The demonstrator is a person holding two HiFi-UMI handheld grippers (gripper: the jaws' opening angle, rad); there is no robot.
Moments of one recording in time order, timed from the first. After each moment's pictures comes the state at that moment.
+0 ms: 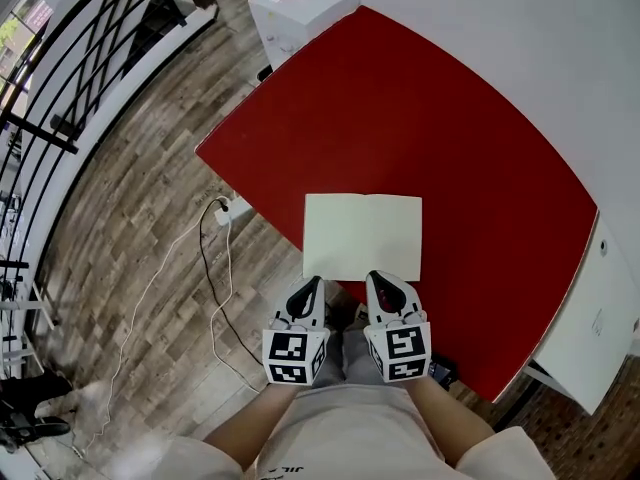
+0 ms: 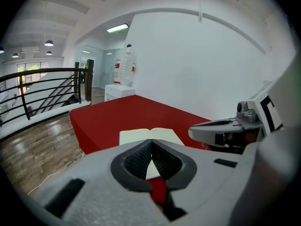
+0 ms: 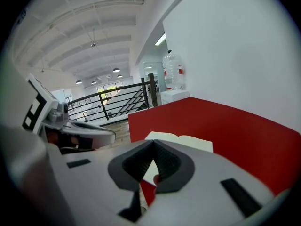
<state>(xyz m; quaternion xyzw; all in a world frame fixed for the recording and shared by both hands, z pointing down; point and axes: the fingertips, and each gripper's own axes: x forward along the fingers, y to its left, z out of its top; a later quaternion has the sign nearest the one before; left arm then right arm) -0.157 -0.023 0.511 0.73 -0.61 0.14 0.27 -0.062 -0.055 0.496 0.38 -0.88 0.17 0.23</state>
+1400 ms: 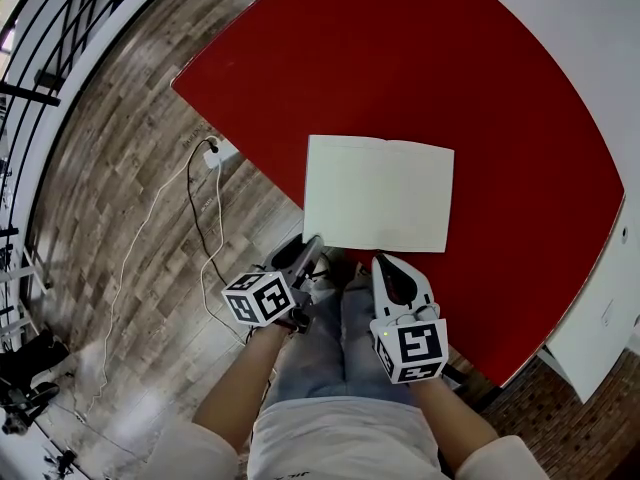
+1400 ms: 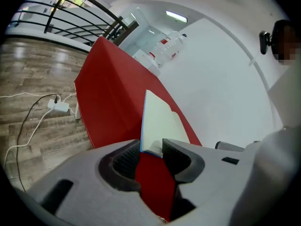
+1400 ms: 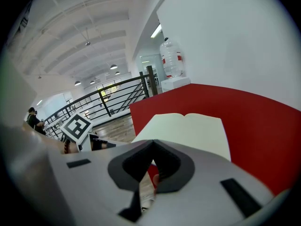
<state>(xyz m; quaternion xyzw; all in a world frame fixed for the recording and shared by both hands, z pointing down) -0.191 -0.018 0.679 0.65 -0.55 -0.05 0.52 -0.073 -0.034 0.576 0.37 -0.87 0.22 0.25</state>
